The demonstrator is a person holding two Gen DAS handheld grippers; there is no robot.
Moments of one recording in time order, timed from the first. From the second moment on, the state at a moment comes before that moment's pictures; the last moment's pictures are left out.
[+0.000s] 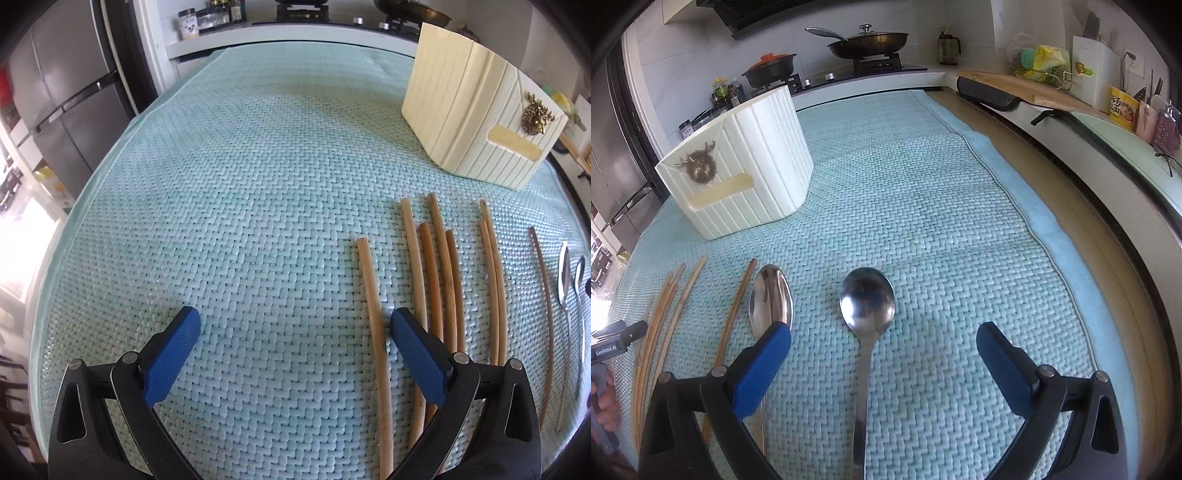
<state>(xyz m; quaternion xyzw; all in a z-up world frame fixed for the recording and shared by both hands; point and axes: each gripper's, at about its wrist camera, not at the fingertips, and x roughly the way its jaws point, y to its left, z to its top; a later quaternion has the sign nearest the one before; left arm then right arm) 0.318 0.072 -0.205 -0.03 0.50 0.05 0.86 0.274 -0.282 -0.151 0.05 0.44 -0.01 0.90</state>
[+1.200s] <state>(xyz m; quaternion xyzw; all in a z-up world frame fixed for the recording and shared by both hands) 0.309 0.058 -0.124 -0.03 0.43 -0.02 0.90 0.276 -0.264 -0.099 0.01 0.38 0.05 0.92</state>
